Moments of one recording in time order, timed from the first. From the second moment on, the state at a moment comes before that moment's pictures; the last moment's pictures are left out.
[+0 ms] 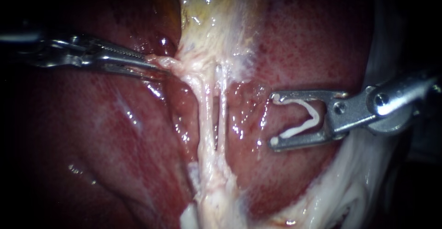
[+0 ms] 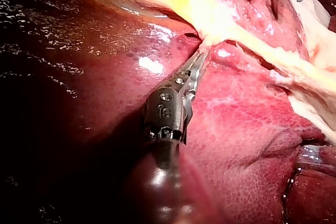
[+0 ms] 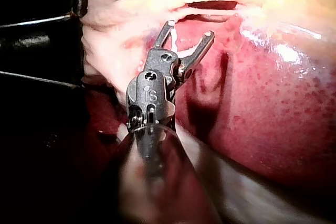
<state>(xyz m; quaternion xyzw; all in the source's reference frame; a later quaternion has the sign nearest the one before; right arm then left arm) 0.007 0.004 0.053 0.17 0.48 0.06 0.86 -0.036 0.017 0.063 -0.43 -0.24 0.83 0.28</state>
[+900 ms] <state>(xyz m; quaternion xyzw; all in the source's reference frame) 0.015 -0.001 0.057 0.25 0.52 0.10 0.81 -0.032 0.020 0.054 -0.44 -0.22 0.82 0.29</state>
